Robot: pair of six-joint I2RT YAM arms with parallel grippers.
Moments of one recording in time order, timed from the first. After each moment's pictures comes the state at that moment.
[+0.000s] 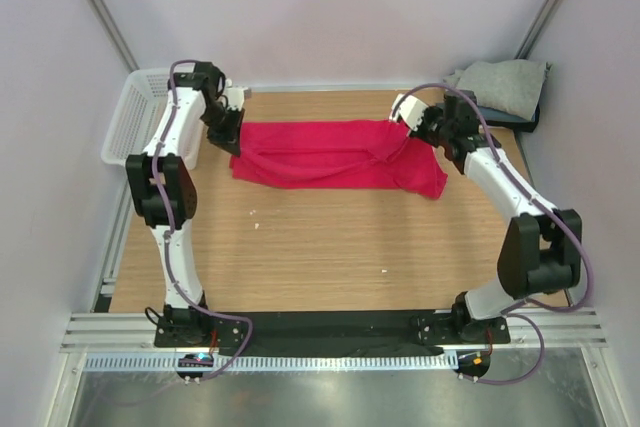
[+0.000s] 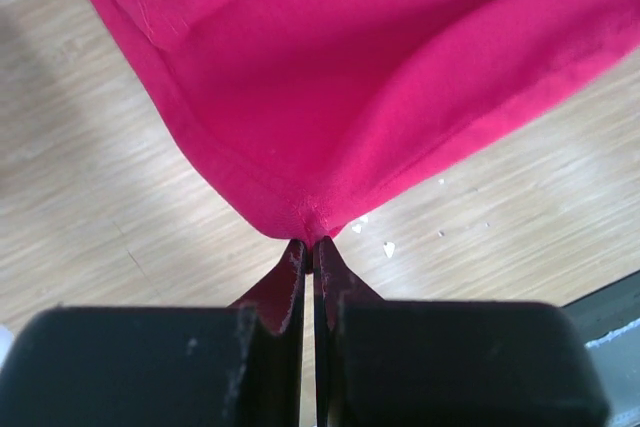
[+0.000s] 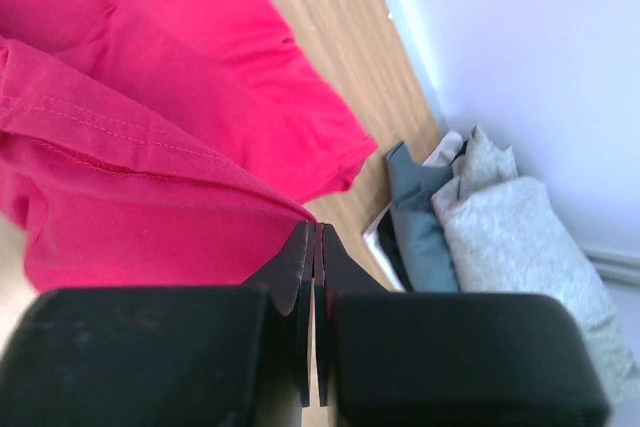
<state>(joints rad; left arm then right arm) -0.06 2.12 2.04 -1.26 0.33 0.23 0.14 1.49 1.14 -0.21 -0.22 -0.98</state>
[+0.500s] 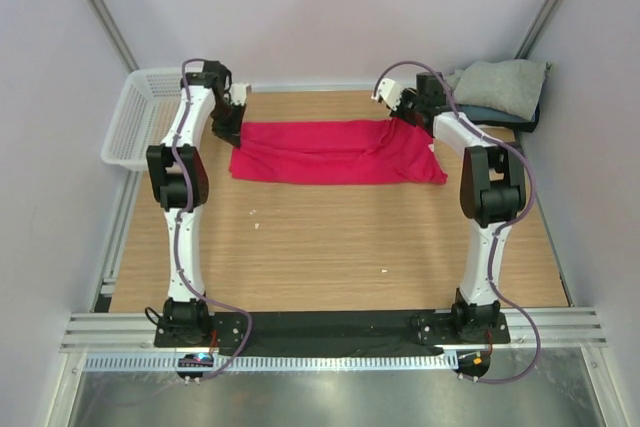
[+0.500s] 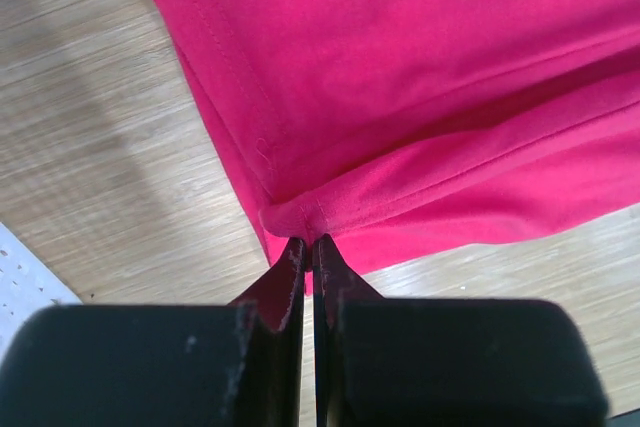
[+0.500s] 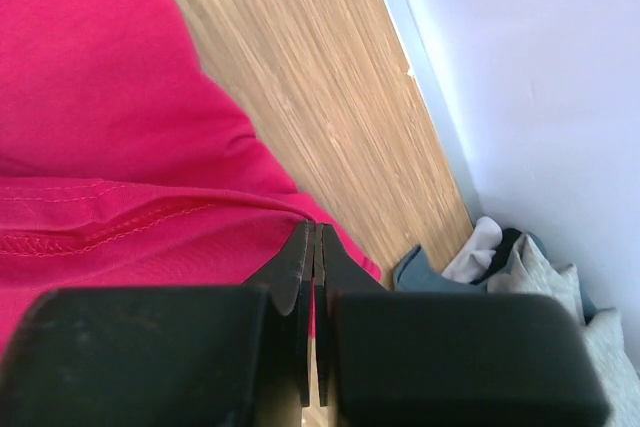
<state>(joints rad) -0.05 2.43 2.35 -1.20 0.24 0.20 0.13 2.08 1.60 -0.13 -0.23 -1.00</state>
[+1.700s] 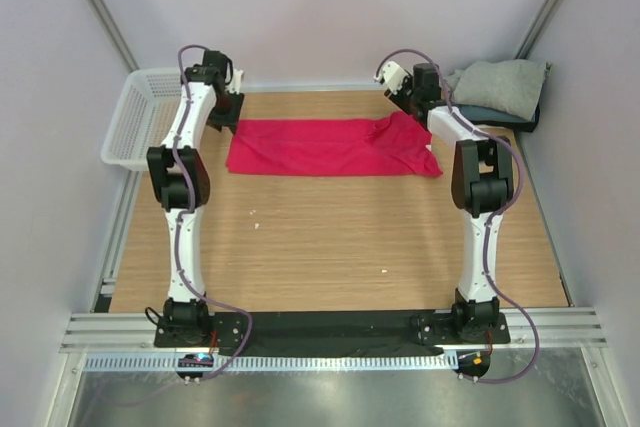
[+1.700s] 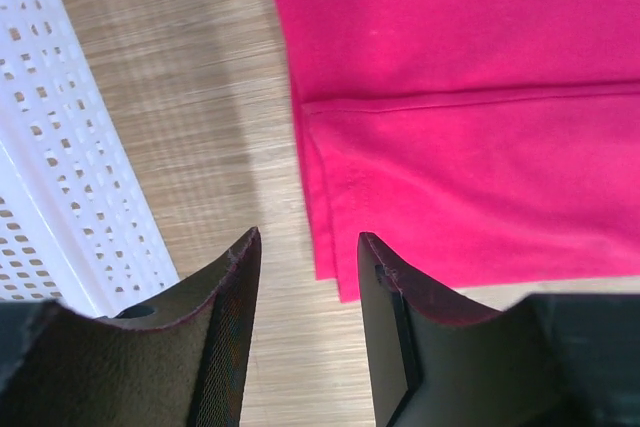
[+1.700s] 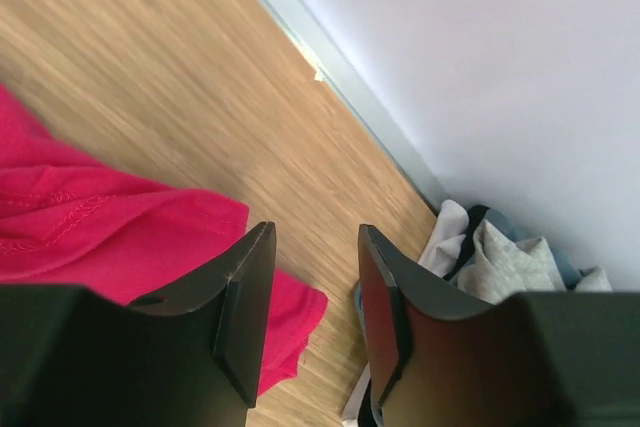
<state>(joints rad) -0.07 2.43 2.41 -1.12 0.00 0.13 0.14 2.26 1.79 -0.03 -0.08 -0.84</state>
